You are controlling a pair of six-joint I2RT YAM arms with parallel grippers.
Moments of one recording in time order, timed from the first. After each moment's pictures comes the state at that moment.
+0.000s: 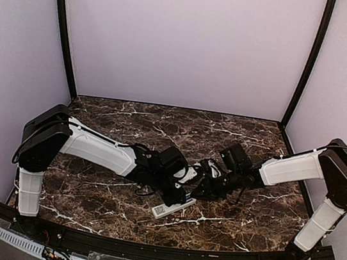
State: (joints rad) left arm -1.07 2.03 1.28 -0.23 0.12 -0.11; right arm 0.72 1.69 0.79 -0.07 -0.57 0.61
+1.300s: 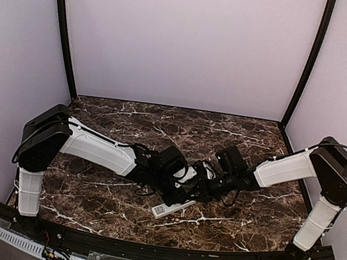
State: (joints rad) left arm -1.07 2.03 1.28 -0.22 0.12 -0.13; right arm 0.75 1.75 0.79 0.04 -0.64 0.64
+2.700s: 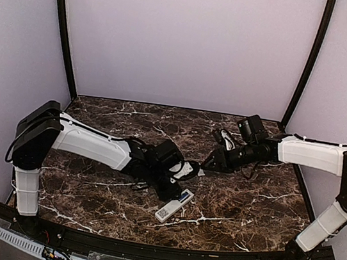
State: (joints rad) left arm -1.04 1.98 1.28 -0.29 0.06 -0.04; right arm 0.58 1.57 0.98 -0.36 -0.59 0.36
